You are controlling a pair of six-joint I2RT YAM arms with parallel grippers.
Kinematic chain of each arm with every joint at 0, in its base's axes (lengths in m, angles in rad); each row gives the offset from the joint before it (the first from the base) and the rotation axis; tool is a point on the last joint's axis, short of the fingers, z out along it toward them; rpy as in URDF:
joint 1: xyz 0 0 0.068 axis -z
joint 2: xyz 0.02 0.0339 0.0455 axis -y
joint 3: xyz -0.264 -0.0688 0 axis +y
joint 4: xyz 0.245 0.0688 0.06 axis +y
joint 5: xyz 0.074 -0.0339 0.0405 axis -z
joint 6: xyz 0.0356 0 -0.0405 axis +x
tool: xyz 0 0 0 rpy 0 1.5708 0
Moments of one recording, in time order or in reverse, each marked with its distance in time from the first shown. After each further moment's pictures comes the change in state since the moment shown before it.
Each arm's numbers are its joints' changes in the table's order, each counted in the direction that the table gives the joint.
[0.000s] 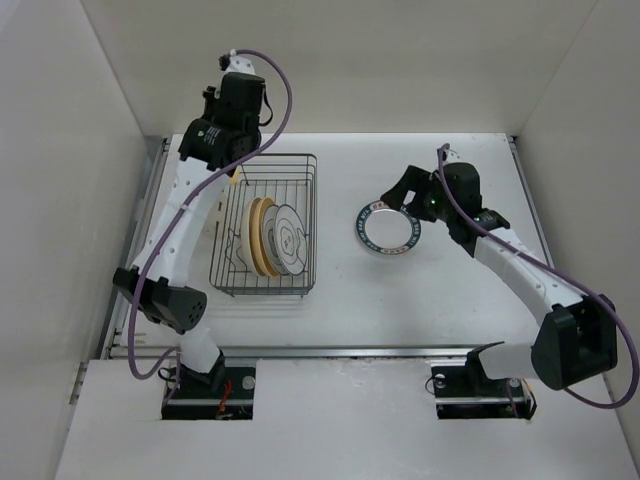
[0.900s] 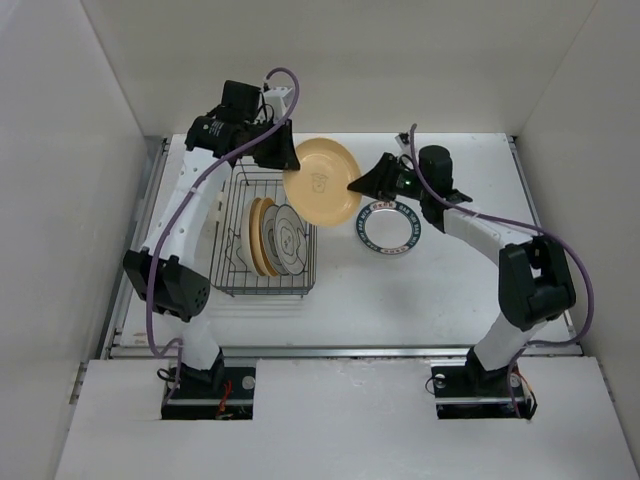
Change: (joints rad) left arm -0.091 -0.052 0.058 0.023 1.253 -0.218; right arm -0.013 -0.350 -0.138 -0.444 -0.494 0.177
